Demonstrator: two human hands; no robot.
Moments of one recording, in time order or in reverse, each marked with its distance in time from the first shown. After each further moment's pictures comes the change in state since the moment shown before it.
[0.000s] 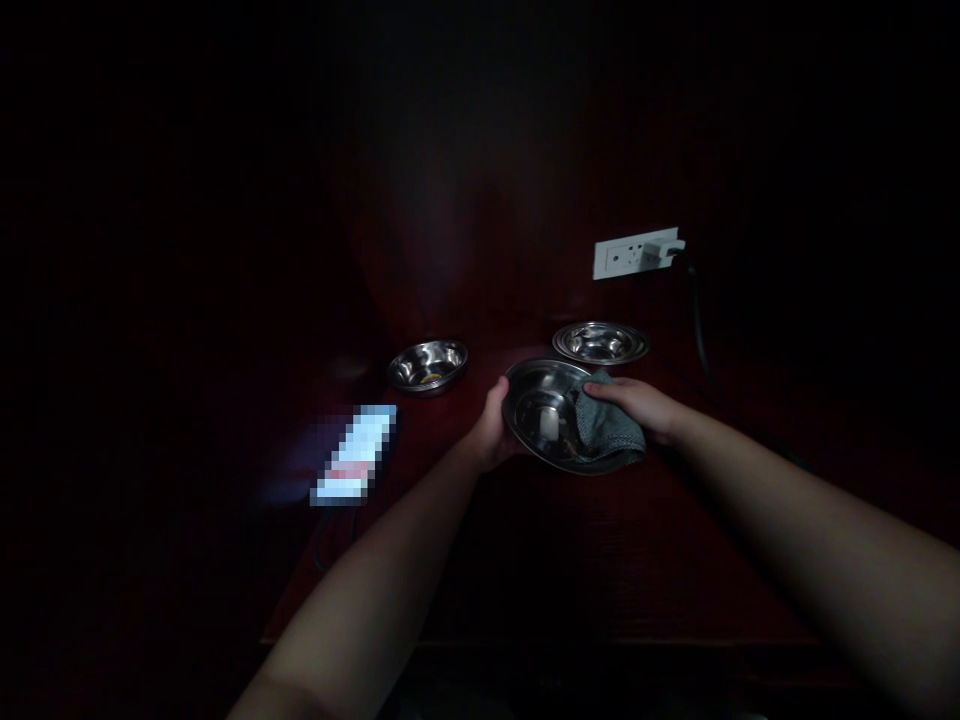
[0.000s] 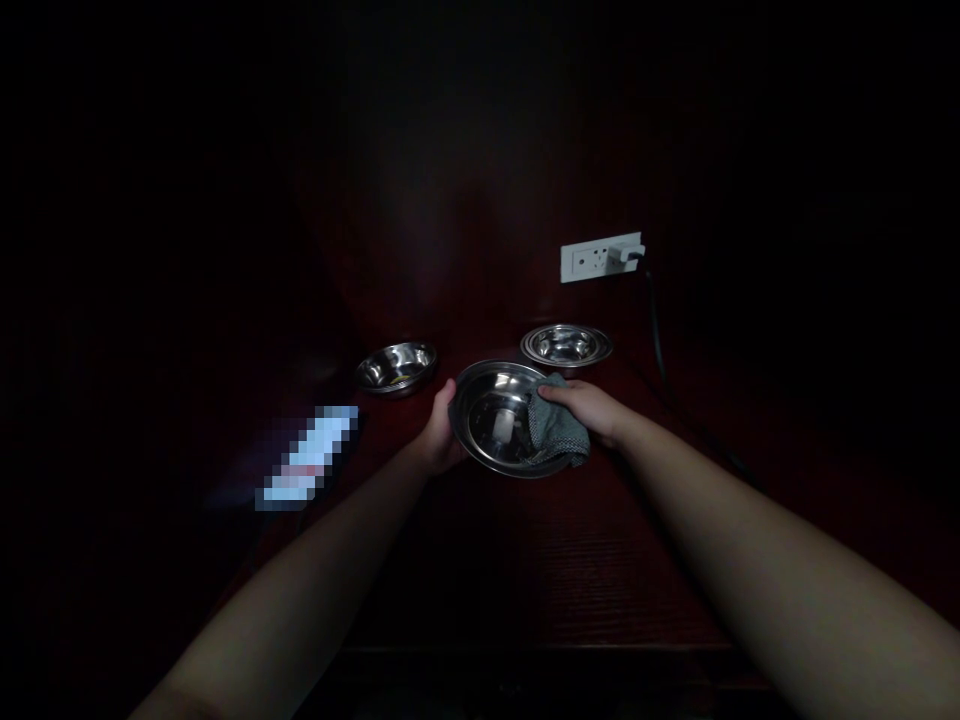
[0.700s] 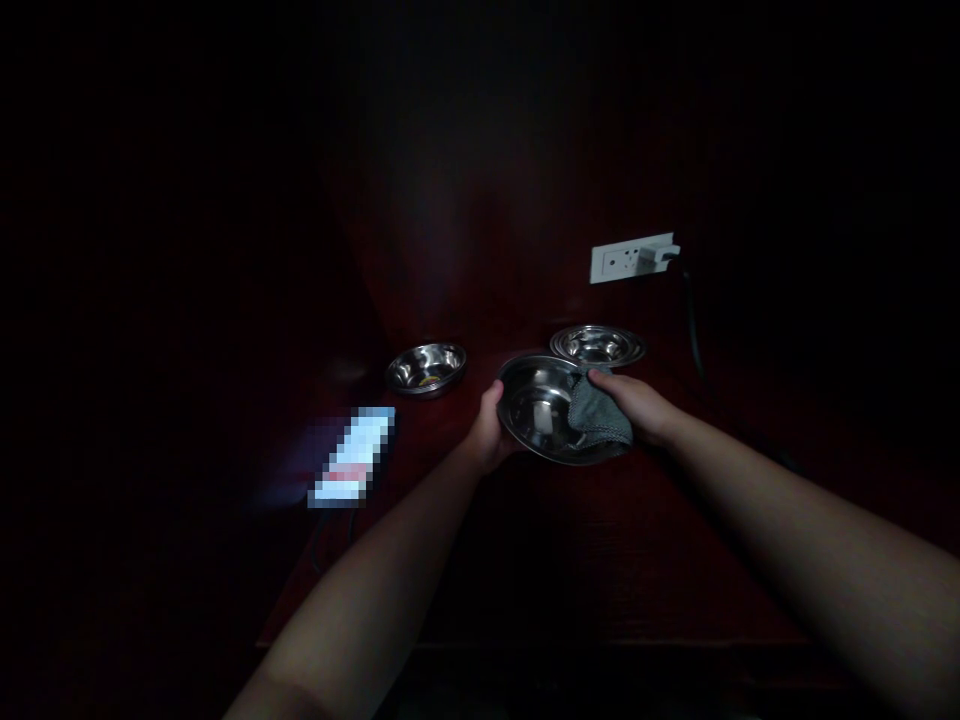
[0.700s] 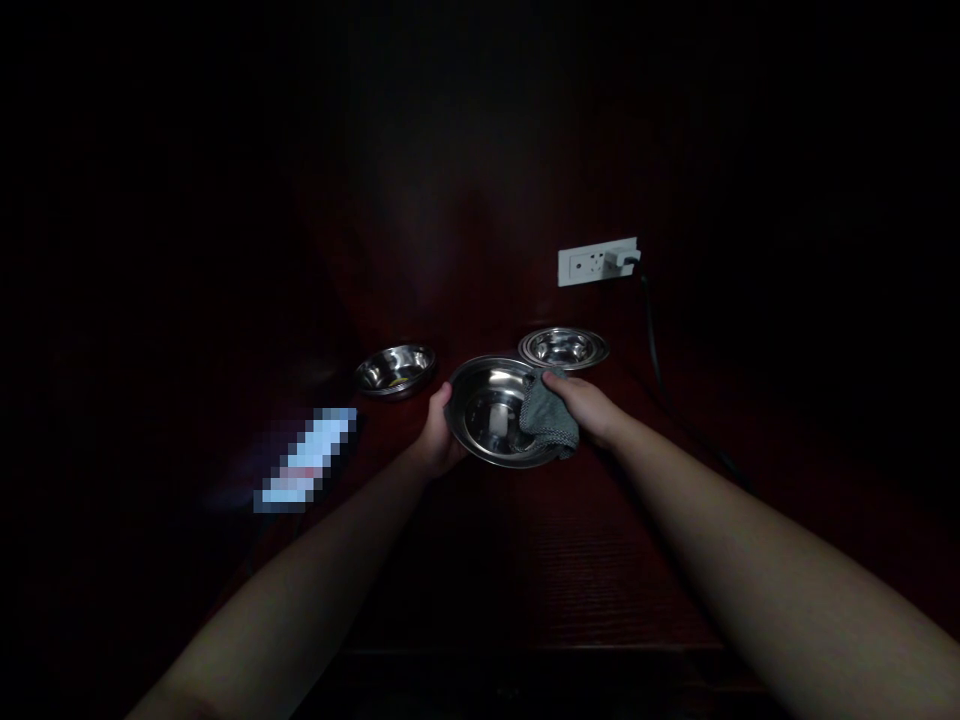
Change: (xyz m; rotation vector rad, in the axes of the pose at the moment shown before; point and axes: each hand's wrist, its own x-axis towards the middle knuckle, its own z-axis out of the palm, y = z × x) left_hand 0.006 -0.004 -0.001 -0.111 0.060 0.102; right_hand 0.003 -0.001 0.002 0.028 0.076 -0.110
